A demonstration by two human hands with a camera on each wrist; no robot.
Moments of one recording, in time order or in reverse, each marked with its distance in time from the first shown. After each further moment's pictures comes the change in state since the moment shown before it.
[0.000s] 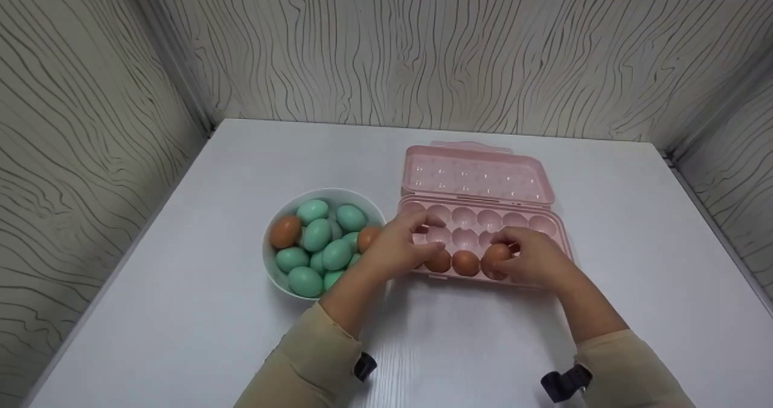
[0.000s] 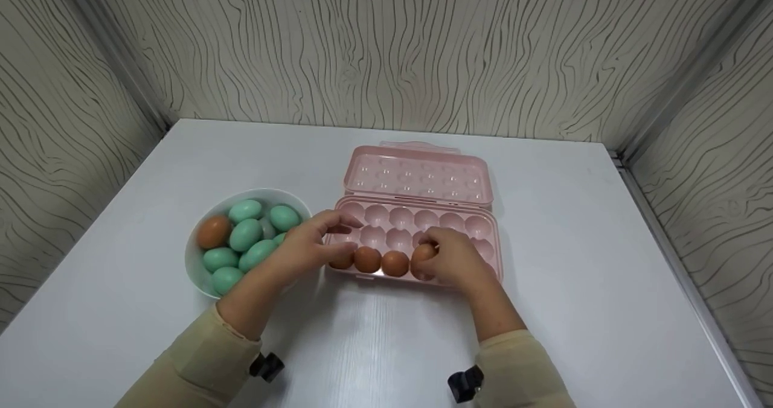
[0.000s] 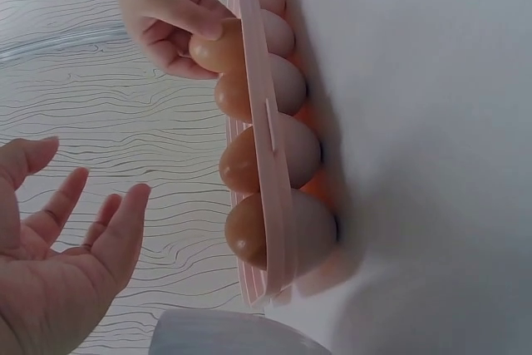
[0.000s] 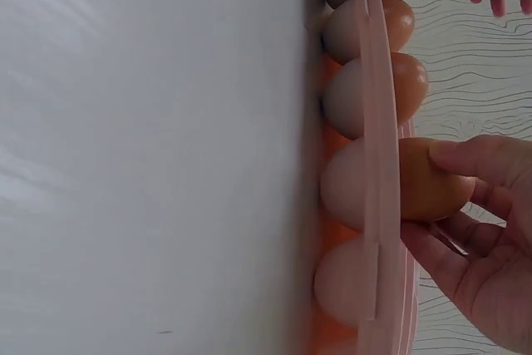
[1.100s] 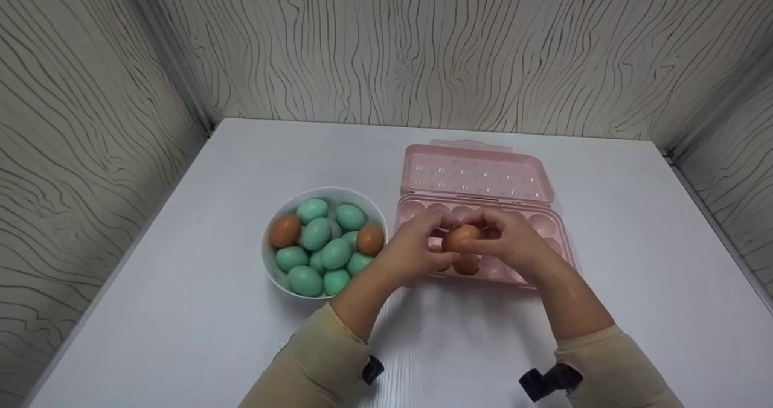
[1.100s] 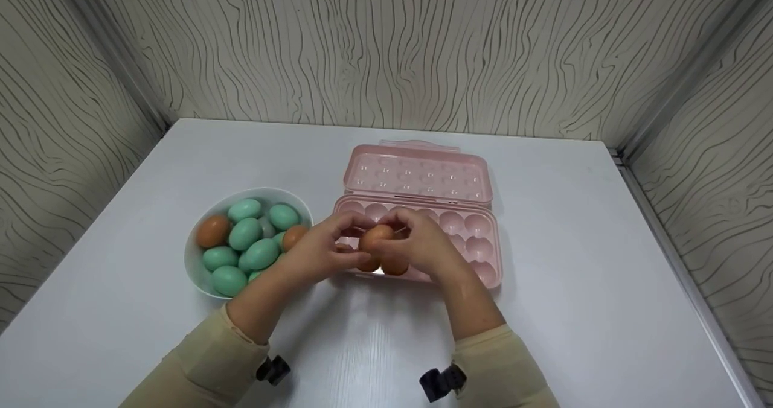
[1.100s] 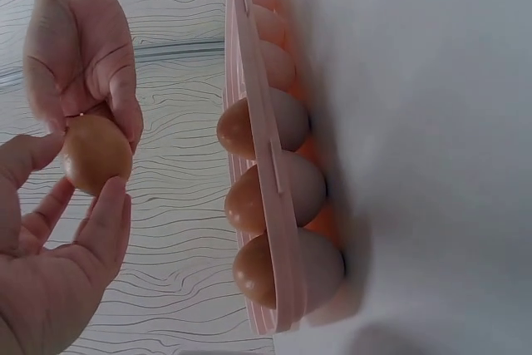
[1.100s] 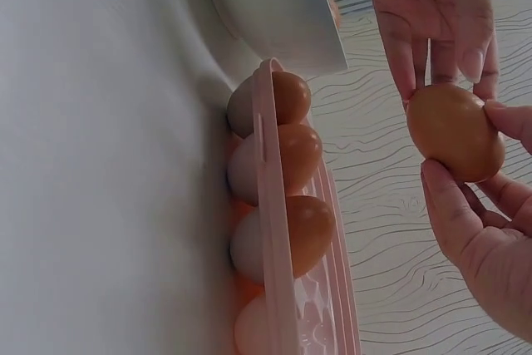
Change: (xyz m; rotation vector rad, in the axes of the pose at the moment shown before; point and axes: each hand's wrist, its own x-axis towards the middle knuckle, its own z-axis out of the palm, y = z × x) left_hand 0.004 0.010 0.016 0.016 -0.058 0.133; right_hand 0.002 -0.056 -0.006 0.574 -0.079 -0.157
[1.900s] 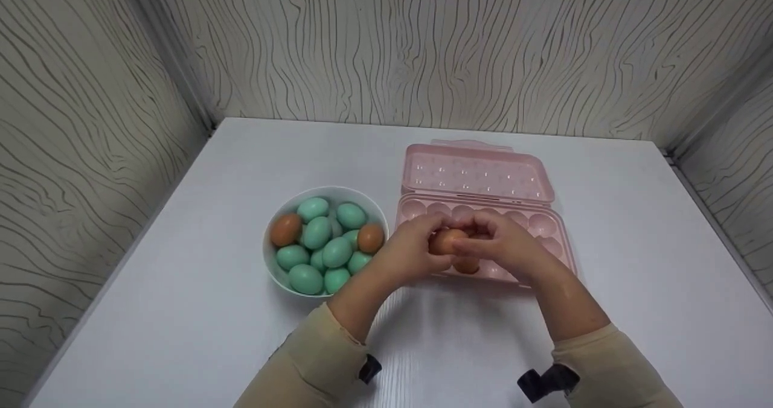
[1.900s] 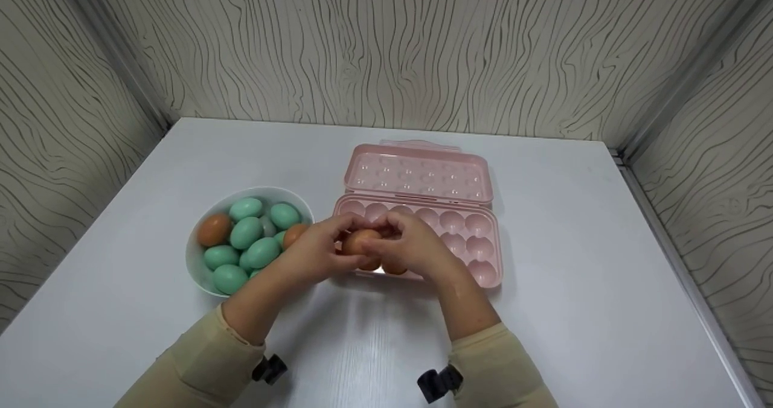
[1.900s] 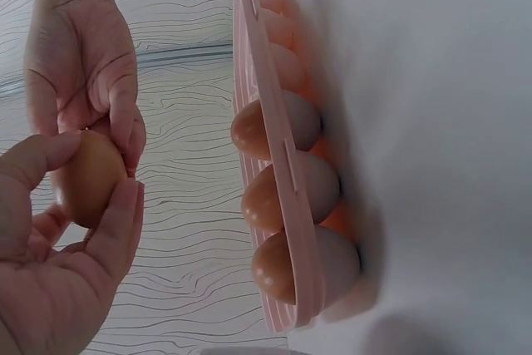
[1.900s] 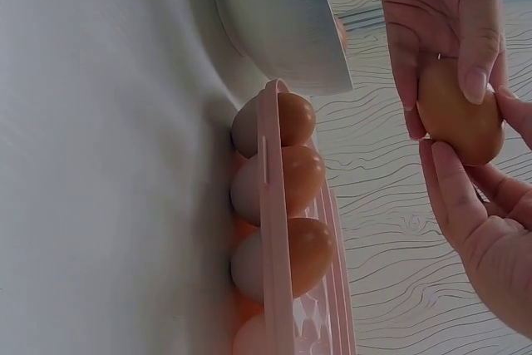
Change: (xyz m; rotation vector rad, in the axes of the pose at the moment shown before) left_hand -0.006 0.008 -0.005 0.181 -0.003 -0.033; right_hand -0.001 -0.006 0.010 0.047 -0.072 0.012
